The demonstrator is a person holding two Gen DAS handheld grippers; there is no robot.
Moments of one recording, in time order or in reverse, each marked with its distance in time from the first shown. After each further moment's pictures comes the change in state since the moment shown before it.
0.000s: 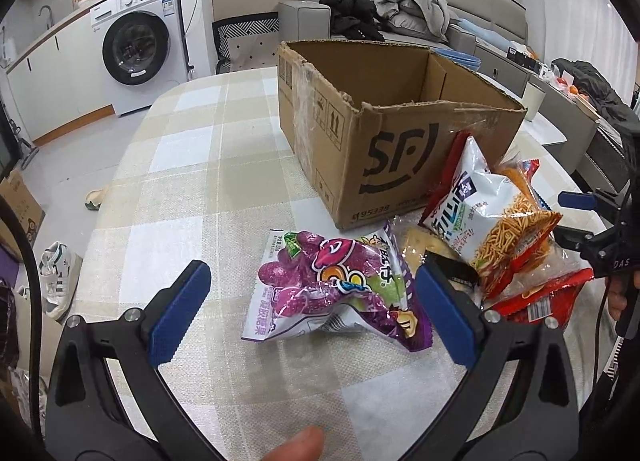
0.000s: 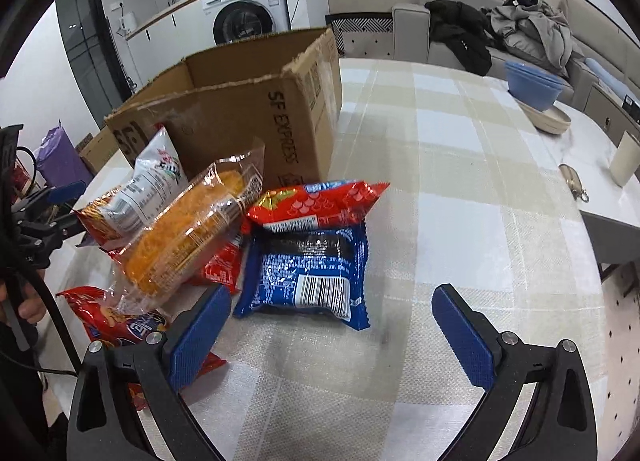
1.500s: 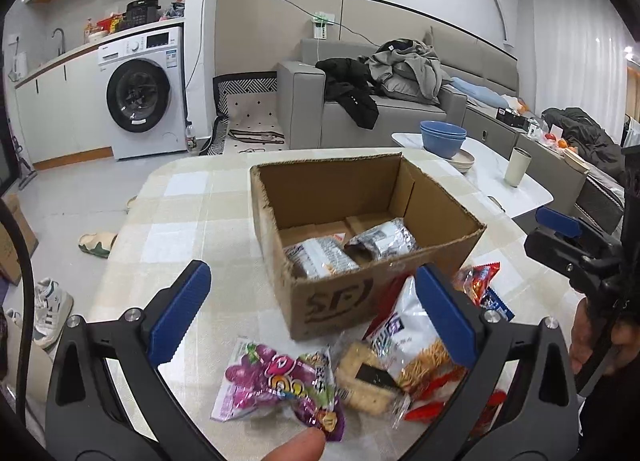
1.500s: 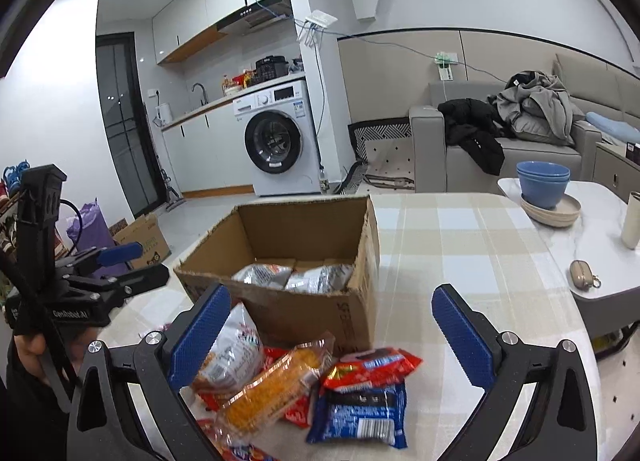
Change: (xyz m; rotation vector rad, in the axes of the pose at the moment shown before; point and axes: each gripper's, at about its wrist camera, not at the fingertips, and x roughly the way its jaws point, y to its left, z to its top) left arm -0.042 -0.038 0.071 -0.040 -0.233 -0.032; right arm -0.070 0.019 0.060 0.017 -0.418 0.108
